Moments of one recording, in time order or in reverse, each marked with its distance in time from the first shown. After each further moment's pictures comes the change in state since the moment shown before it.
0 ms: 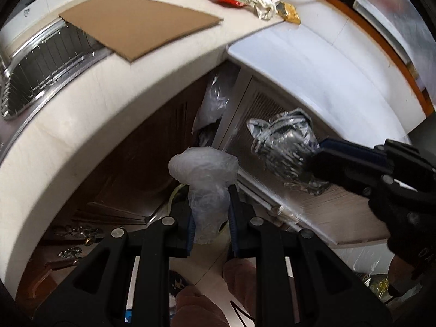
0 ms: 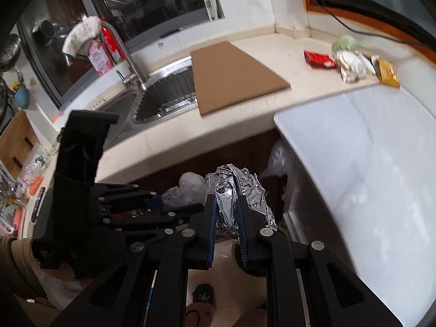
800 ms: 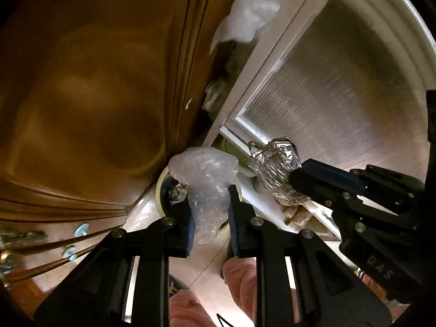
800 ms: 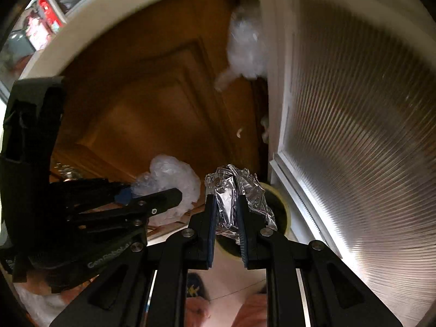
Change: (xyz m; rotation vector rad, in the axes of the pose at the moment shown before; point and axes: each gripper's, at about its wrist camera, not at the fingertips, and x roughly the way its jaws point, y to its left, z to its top) left arm 0.172 0.049 -0.062 -0.052 0.094 -0.061; right arm 0.193 -0.059 -0.111 0.158 0.143 -0.145
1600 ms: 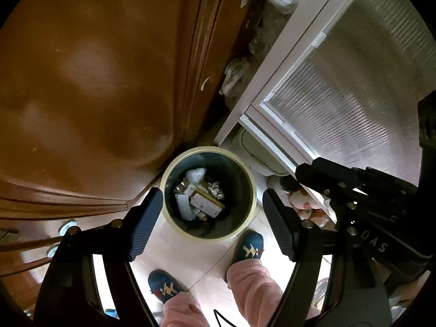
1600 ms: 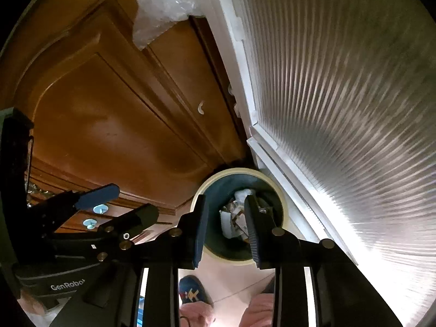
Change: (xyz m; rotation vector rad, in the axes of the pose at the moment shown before) left arm 0.039 0.009 -0.007 -0.054 0.033 0.064; right arm 0.090 -0.058 -0.006 0.115 0.059 -0.007
